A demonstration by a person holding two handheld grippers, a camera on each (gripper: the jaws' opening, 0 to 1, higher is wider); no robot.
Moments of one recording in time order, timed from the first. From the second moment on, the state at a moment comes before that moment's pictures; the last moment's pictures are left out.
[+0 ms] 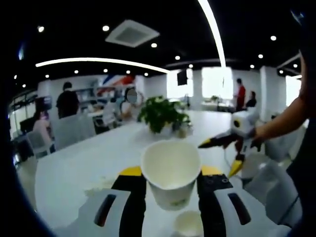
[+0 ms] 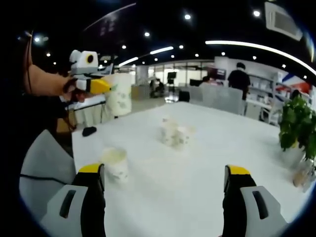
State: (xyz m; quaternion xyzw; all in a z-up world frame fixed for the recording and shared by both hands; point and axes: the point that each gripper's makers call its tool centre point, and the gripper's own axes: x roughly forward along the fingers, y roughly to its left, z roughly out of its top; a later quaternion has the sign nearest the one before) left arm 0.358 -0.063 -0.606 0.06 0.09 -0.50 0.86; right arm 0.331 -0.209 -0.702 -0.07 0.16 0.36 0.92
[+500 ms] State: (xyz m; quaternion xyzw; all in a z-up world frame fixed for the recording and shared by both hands) left arm 0.343 -0.067 -0.610 0.06 0.09 -0.50 0.86; right arm 0.330 -0.210 -0.706 -0.07 0.16 0.36 0.92
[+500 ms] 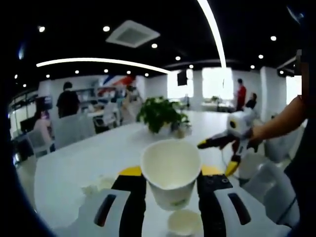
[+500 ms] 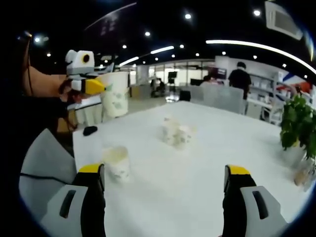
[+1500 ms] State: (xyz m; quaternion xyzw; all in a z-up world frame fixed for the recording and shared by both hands) left arm 0.335 -0.066 -0.635 0.05 0.09 -0.49 0.86; right arm 0.326 -0.213 -0.708 -0.06 0.16 0.35 0.92
